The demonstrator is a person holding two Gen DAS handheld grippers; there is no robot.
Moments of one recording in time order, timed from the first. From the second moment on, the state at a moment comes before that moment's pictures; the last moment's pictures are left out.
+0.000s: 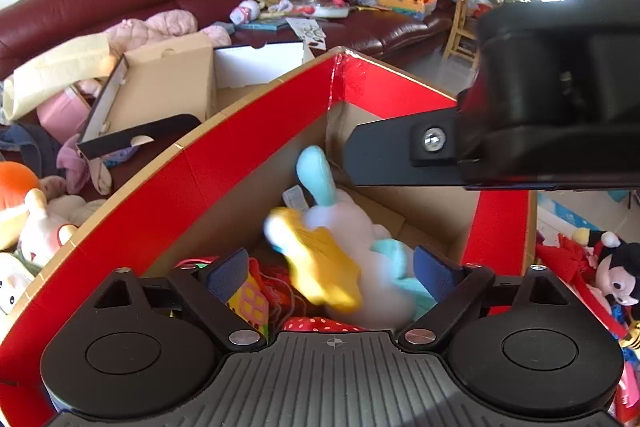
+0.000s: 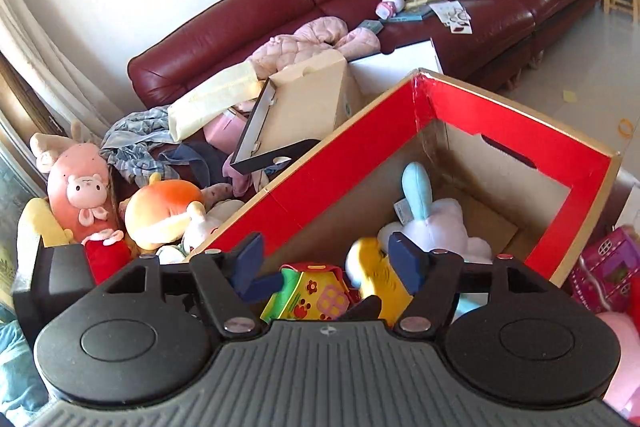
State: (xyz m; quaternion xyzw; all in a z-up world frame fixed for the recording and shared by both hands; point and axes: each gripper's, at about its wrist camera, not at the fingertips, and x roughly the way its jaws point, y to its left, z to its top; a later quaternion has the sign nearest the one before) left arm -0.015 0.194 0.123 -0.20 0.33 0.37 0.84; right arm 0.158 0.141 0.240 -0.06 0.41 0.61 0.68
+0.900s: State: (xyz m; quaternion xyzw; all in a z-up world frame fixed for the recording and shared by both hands) left arm -0.036 0.184 0.133 -0.23 0.35 0.36 0.83; right arm 0.157 0.120 0.227 -0.06 0.43 0.59 0.69
